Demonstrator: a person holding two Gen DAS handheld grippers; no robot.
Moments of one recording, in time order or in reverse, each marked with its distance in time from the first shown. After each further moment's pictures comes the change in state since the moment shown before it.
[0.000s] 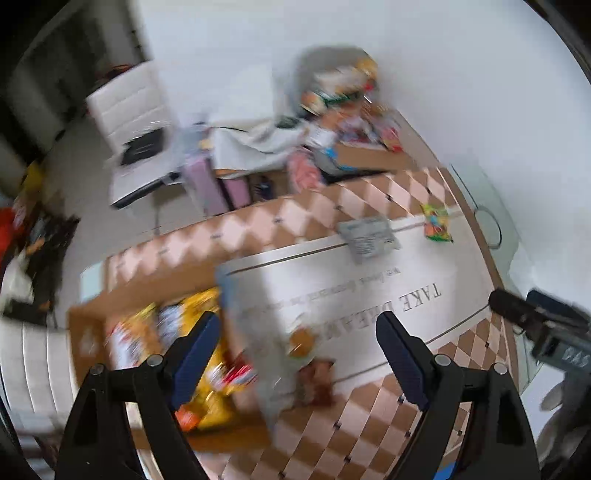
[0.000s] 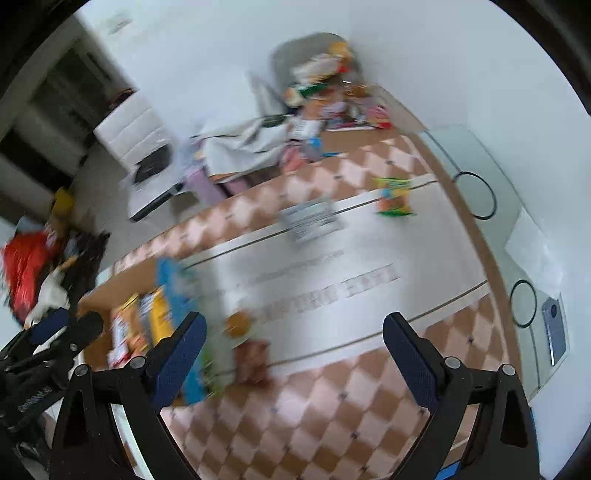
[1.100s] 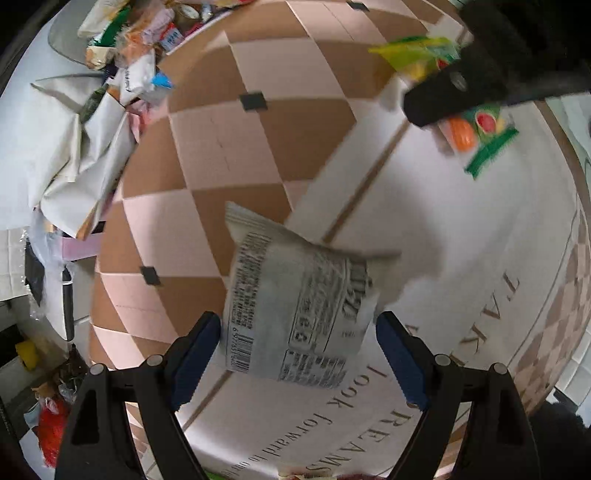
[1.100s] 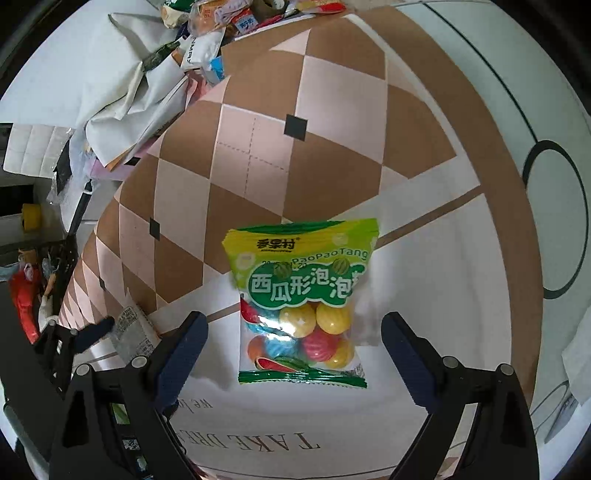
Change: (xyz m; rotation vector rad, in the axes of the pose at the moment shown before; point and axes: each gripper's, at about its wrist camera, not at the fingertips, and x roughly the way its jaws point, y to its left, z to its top) left arm 0.286 -0.155 0.085 0.660 0.483 -0.013; right arm 0.310 -0.164 0.177 0.179 0.435 0.022
